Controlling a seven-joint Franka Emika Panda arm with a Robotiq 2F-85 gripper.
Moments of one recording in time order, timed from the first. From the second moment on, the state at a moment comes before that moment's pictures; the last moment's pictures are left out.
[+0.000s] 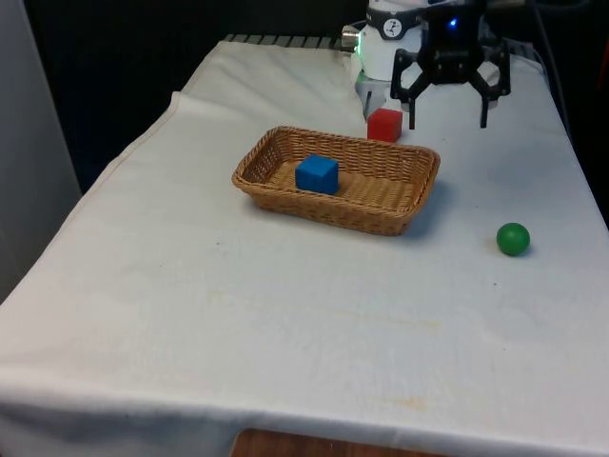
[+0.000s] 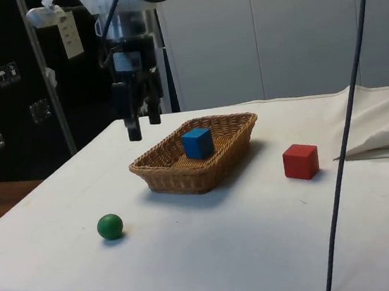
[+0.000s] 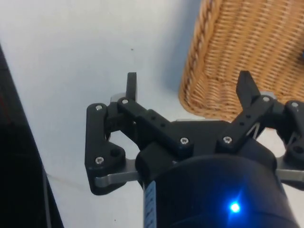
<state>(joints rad) 0.29 0.19 -0.14 -2.21 0.11 2.49 0.06</state>
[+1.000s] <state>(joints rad) 0.31 0.39 -0.02 -1.97 0.11 2.49 0.16</state>
